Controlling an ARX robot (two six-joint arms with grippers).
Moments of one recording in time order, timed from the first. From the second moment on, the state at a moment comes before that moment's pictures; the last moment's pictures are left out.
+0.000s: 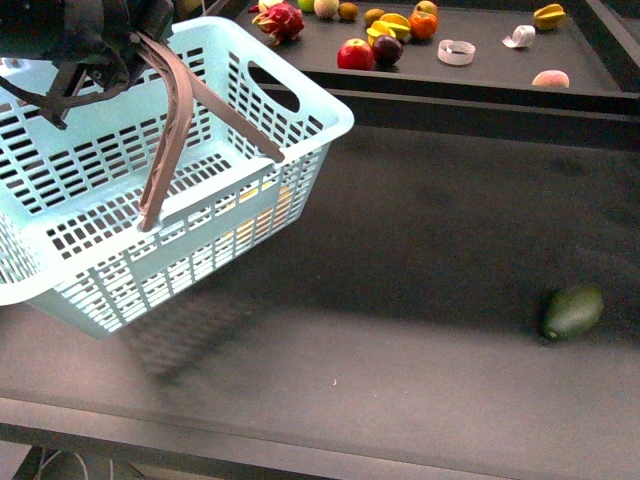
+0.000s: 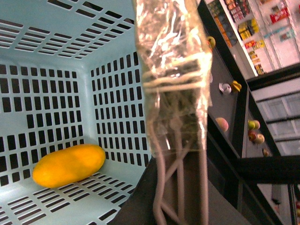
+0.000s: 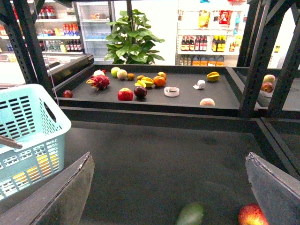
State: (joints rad) left arm -0.16 1.95 1.05 0.56 -0.11 -0.94; right arm 0.00 0.00 0.01 0.00 0.00 0.00
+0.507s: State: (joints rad) left arm -0.06 2.21 1.37 0.34 -0.36 -1.30; right arm 0.00 0.00 0.01 0.00 0.00 0.00
